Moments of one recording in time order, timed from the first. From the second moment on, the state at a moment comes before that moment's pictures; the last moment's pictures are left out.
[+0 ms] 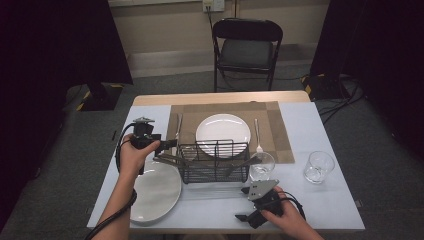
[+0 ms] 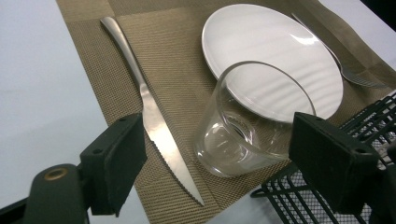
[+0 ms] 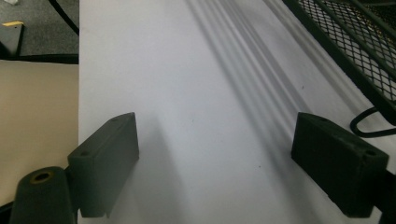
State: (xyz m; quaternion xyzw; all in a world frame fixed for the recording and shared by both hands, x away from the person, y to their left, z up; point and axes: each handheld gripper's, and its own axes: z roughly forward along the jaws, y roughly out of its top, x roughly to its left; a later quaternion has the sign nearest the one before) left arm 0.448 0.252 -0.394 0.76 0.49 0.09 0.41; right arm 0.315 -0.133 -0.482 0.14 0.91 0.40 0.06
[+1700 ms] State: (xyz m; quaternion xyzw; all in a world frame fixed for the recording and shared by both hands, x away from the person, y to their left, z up) left arm 0.415 0.262 -0.400 0.77 0.48 0.06 0.41; right arm 0.315 -0.133 -0.482 0.14 0.91 0.40 0.06
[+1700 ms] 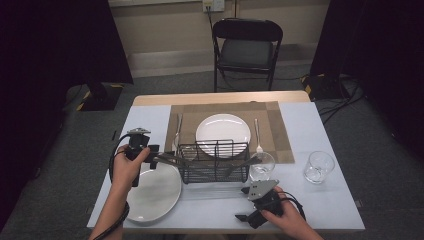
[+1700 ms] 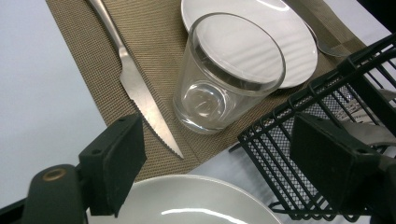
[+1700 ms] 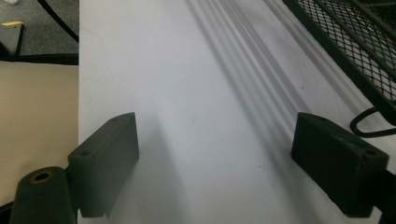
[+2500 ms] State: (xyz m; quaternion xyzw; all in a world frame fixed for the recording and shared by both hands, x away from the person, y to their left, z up) left arm 0.401 0.272 -0.404 0.78 0.47 0.05 0.42; right arm 0.315 -0.133 -0.482 0.14 0.91 0.40 0.06
